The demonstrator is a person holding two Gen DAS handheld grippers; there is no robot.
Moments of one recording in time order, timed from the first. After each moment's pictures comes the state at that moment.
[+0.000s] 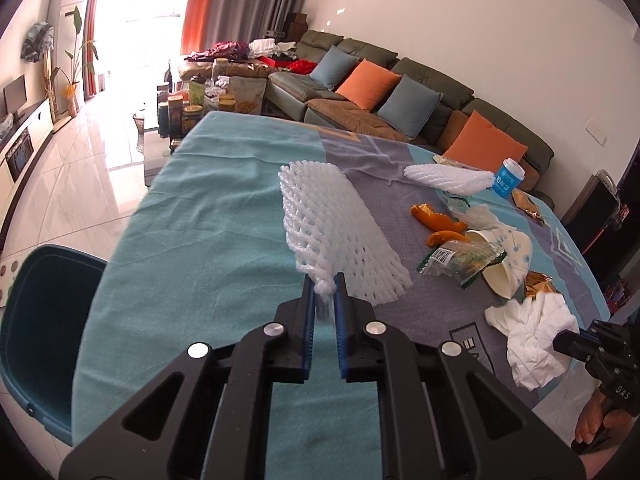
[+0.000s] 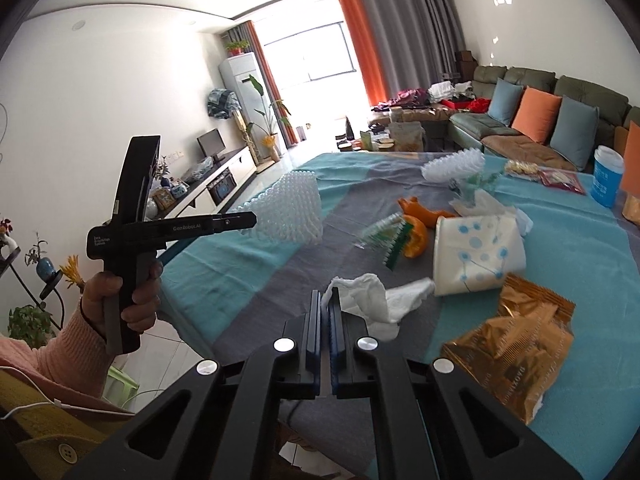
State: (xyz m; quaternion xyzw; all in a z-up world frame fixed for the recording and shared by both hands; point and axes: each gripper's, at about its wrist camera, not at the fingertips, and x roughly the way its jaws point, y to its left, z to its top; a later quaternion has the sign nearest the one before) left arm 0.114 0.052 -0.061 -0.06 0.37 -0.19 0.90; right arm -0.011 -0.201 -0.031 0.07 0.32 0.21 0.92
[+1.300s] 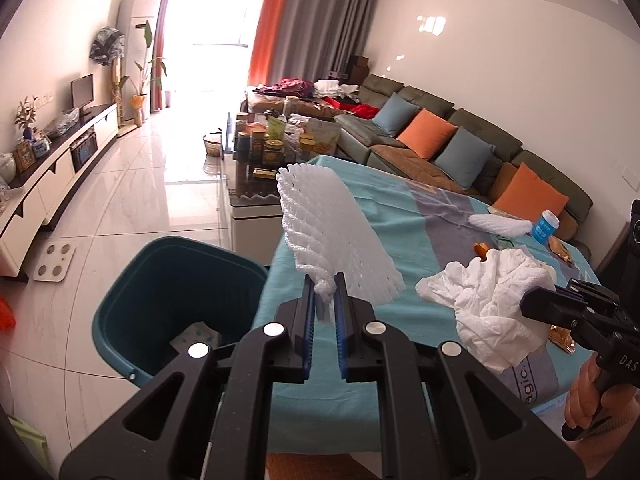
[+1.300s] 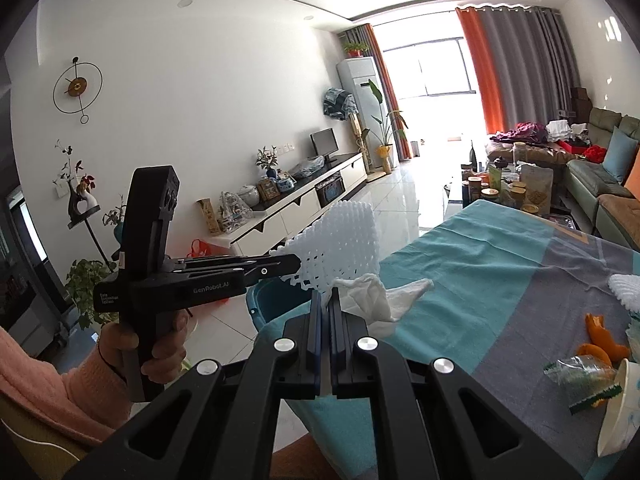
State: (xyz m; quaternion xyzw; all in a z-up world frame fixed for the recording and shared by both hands) left arm 0.029 0.190 -0.017 -0.09 0.32 -0.08 0.94; right arm 0.048 -0.054 0.005 0.03 0.27 0.41 0.87
